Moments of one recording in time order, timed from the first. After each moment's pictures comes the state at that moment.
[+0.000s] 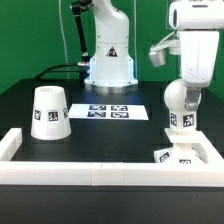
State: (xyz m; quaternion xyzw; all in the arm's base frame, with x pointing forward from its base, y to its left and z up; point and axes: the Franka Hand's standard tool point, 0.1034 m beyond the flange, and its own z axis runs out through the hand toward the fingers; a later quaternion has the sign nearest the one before) arm 0.604 0.107 0.116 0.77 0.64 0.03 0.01
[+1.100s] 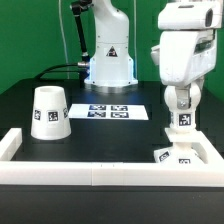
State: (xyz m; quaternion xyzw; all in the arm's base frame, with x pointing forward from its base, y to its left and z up) arm 0.603 0.111 0.116 0.90 0.43 0.03 0.00
